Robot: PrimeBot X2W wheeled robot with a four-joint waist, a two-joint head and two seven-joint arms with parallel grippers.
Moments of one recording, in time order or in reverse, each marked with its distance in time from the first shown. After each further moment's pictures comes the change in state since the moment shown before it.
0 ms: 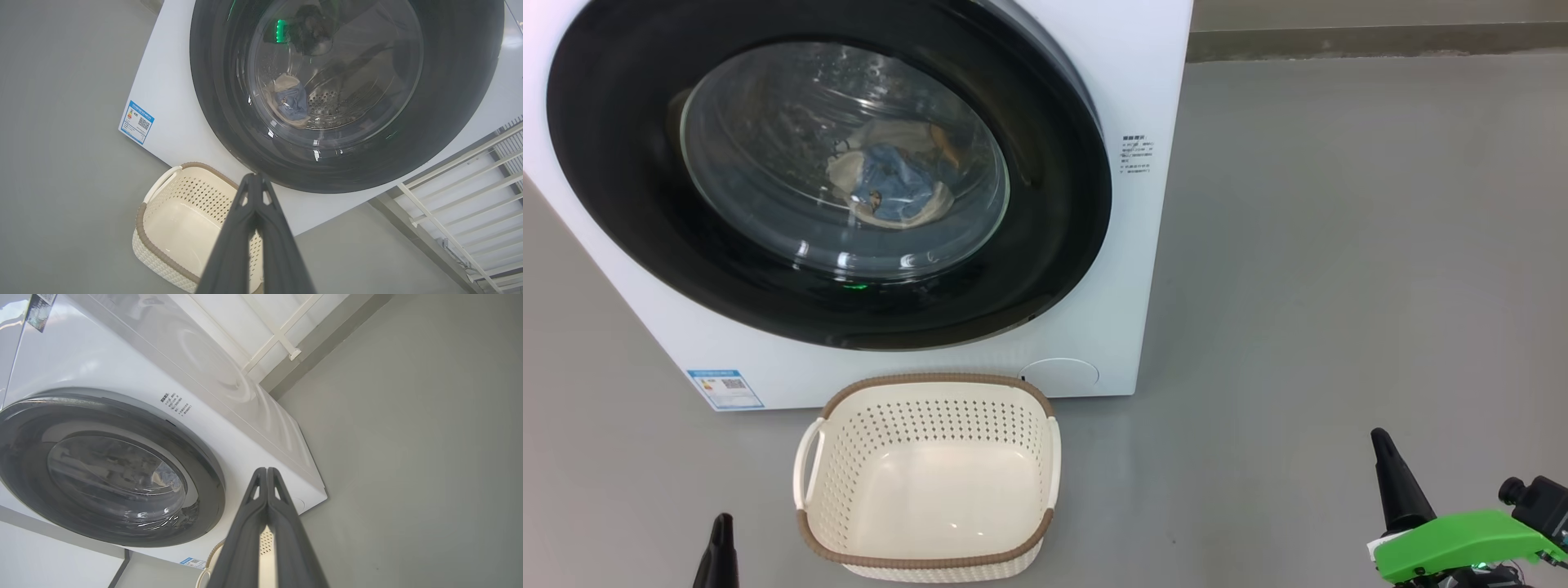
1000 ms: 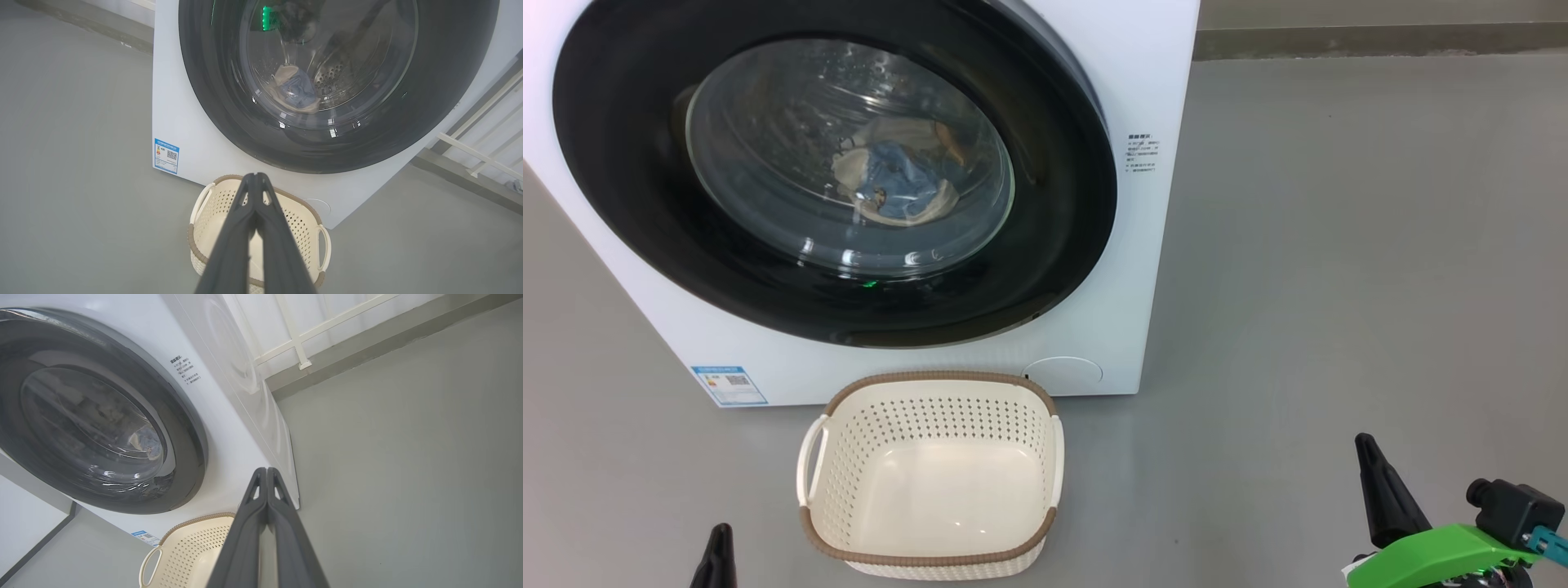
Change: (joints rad) left arm 0.026 0.031 -0.019 0.014 0.303 0.000 -0.090; right arm 0.009 -0.014 0.051 0.016 -0.288 0.000 -0.087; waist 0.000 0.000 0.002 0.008
